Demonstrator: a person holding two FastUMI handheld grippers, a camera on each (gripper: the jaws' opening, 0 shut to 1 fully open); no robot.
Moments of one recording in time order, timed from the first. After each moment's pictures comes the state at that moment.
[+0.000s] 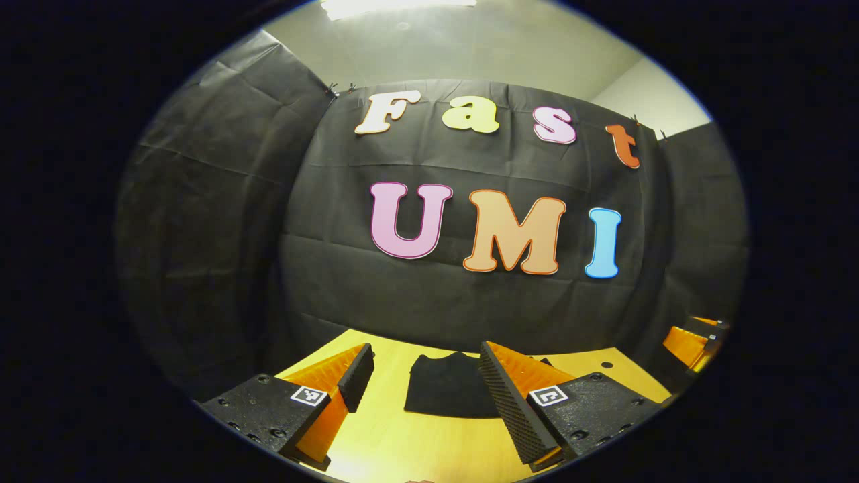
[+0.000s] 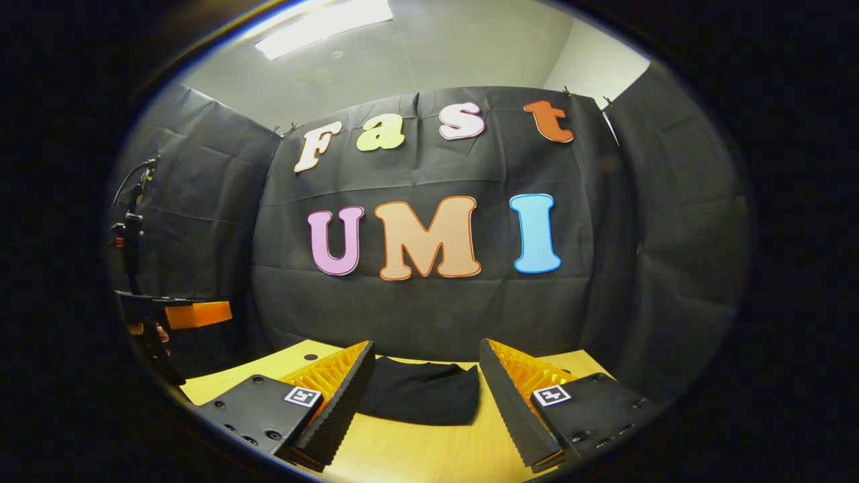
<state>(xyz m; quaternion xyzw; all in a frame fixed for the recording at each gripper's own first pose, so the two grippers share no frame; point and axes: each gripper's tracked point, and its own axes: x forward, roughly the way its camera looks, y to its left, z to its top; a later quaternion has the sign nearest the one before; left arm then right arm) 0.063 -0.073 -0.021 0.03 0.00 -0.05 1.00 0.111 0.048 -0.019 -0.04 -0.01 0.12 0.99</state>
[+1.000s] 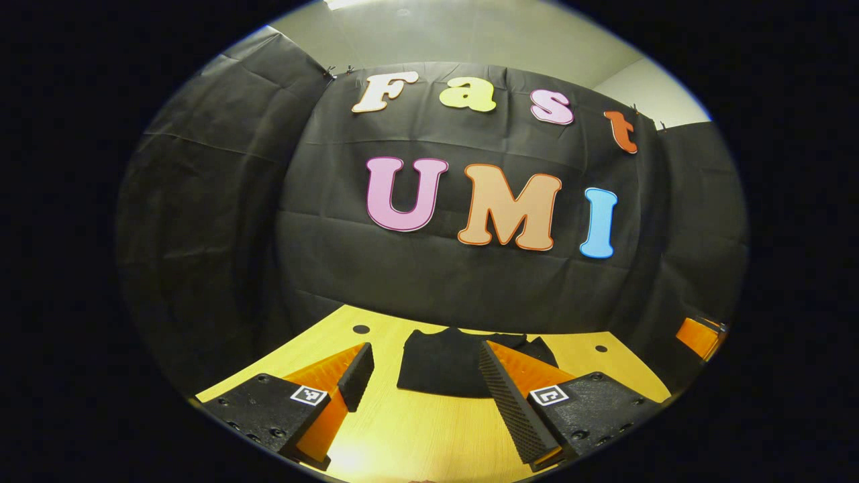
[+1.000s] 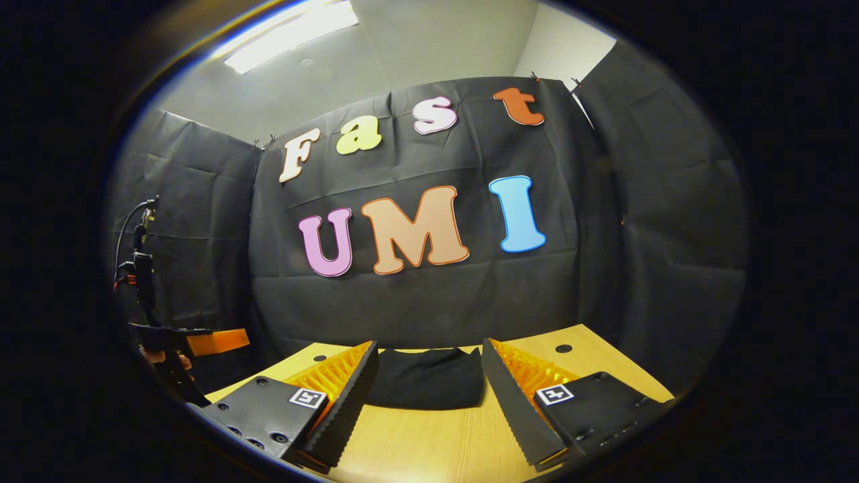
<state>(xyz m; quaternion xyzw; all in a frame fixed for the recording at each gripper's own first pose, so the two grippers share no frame) 0.051 -0.084 -0.067 0.01 0.05 -0.06 1.00 0.097 0.028 -0.038 0.01 0.01 0.11 0.99</state>
